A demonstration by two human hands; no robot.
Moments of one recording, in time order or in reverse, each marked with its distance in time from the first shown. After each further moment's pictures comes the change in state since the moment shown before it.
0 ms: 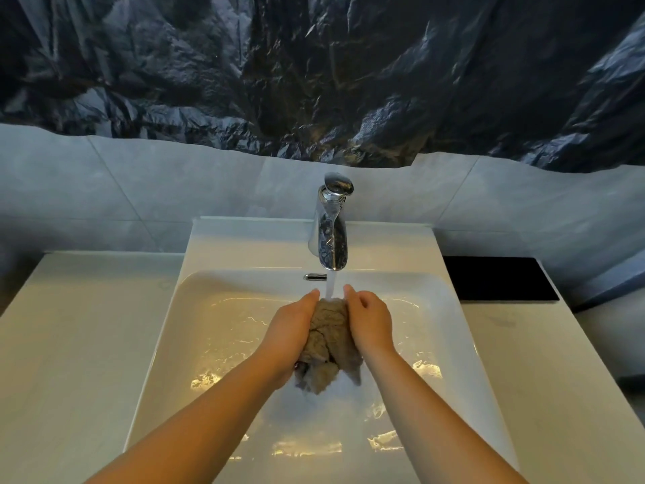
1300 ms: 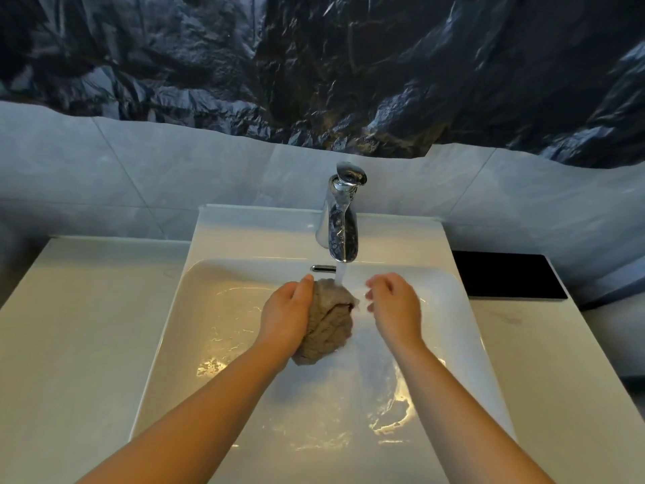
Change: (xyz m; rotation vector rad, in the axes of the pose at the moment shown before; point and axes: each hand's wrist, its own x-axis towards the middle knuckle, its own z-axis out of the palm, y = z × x) left_hand 0.008 -0.002 -0.012 0.238 0.234 0.214; right_hand 0.008 0.000 -0.020 0.041 0.084 -0.056
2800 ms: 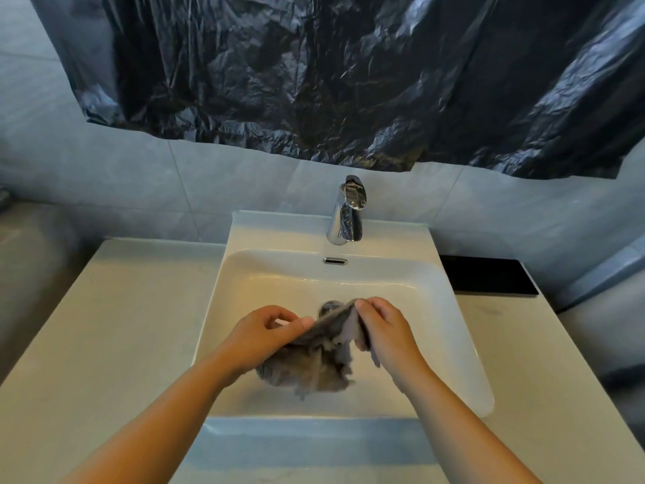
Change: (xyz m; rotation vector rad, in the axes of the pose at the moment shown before) left_hand -0.096 -0.022 -0.103 0.255 -0.355 0.049; right_hand -0.137 -0.033 -0.036 0.144 -0.300 -0.049
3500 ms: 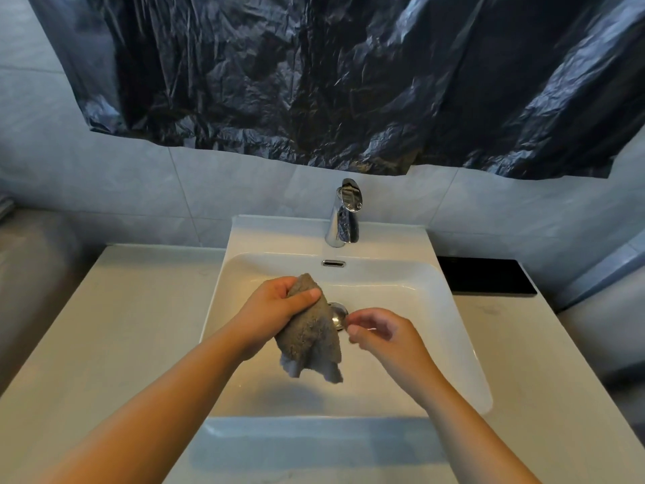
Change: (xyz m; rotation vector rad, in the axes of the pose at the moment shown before) left_hand 0.005 0.042 -0.002 -0.367 -0.008 0.148; right_hand -0.016 0.009 -0.017 0.048 -0.091 -0.136
